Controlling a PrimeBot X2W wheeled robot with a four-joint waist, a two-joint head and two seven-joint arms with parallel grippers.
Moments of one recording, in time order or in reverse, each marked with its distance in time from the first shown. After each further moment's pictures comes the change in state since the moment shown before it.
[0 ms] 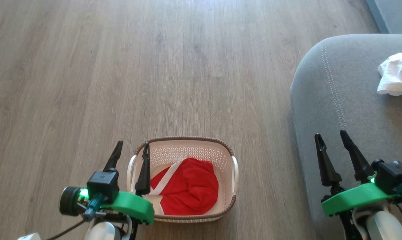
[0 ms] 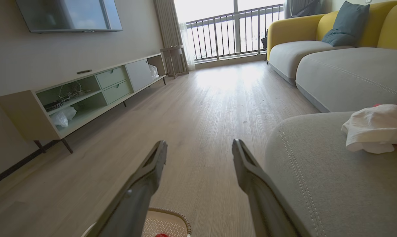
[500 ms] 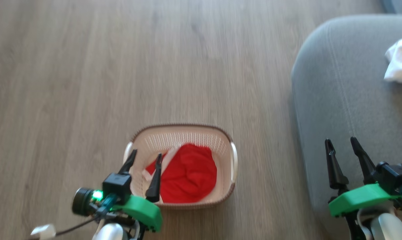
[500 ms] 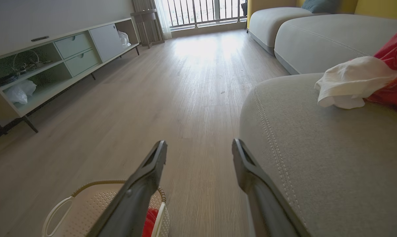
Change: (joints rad) left arm -0.009 0.000 -0.037 0.077 -0.009 -0.046 0.000; right arm -0.005 0.006 -0.059 0.079 -0.045 0.000 0.000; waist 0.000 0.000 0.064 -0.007
